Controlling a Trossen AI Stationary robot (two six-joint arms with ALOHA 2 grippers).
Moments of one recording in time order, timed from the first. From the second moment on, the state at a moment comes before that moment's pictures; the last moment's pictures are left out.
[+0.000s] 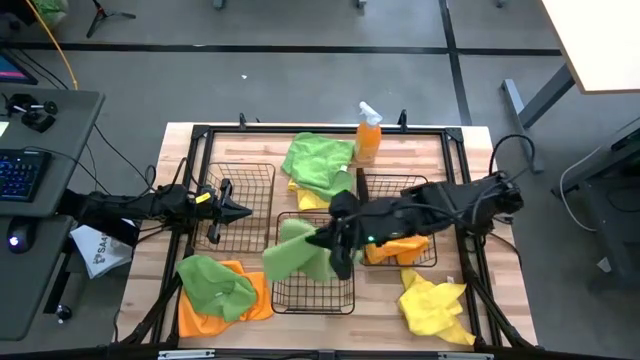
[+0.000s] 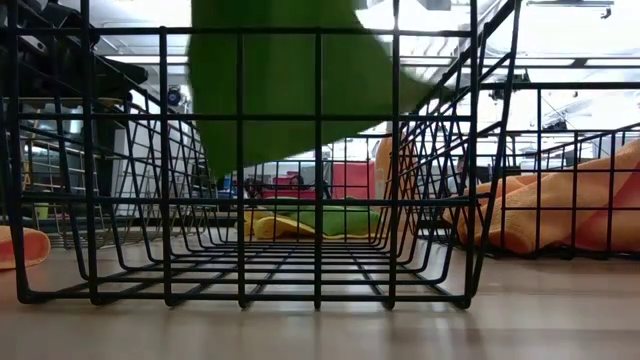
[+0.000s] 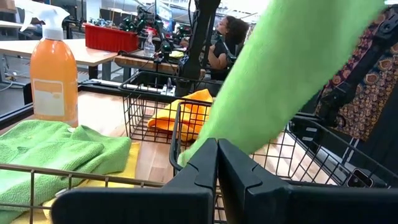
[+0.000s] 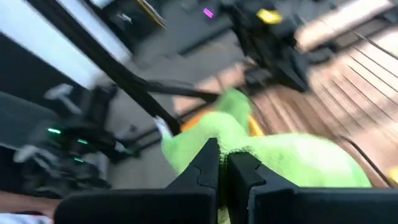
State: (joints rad) left arm -0.05 0.01 0.01 0.01 -0.01 -0.15; right arm 0.38 1.80 2.14 -0.81 0.27 0.67
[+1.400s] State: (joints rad) left arm -0.05 0.01 0.01 0.01 -0.01 -0.15; right arm 0.20 2.16 2.19 -1.14 -0.18 0.75
